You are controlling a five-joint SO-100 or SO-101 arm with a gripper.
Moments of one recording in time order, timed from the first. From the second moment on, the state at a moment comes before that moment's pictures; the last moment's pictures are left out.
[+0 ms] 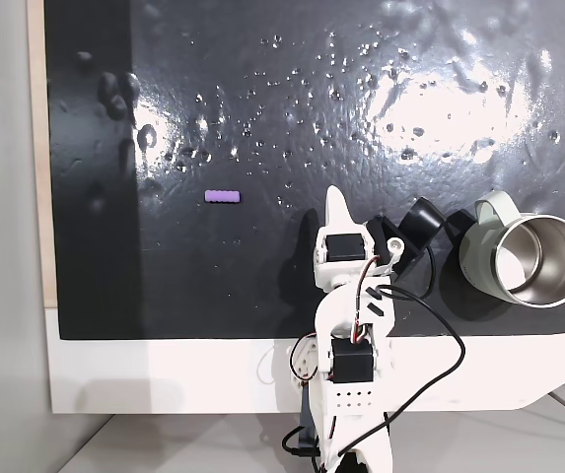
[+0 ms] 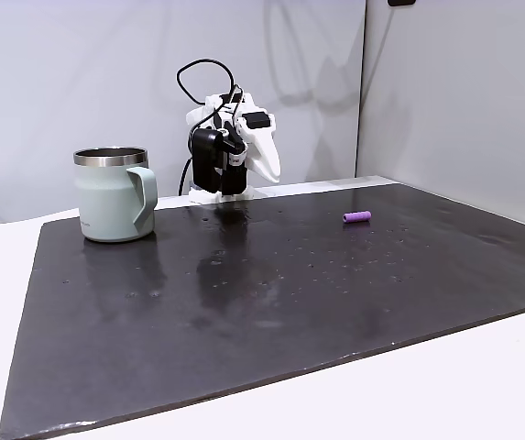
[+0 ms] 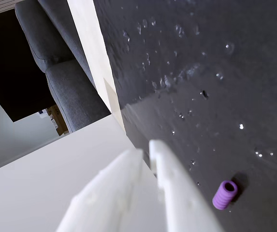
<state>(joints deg) -3.3 190.5 179.7 37.3 0.9</state>
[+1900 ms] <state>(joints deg) -28.5 107.1 90.7 81.9 25.8</state>
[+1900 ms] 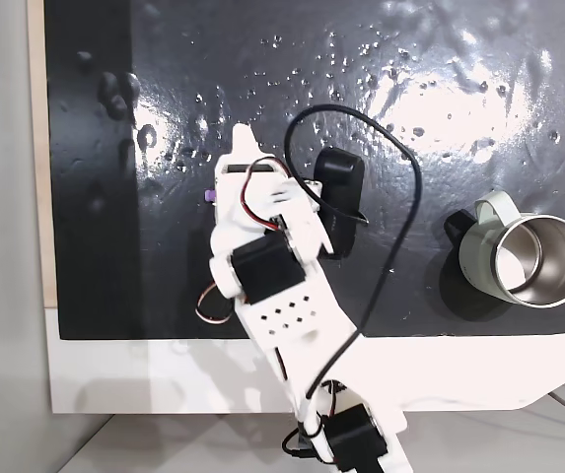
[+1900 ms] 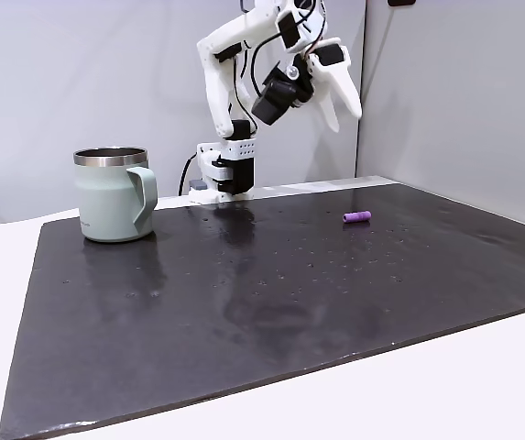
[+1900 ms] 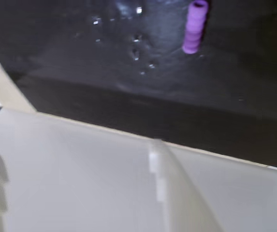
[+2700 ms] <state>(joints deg) -33.6 77.5 85.1 80.7 37.4</state>
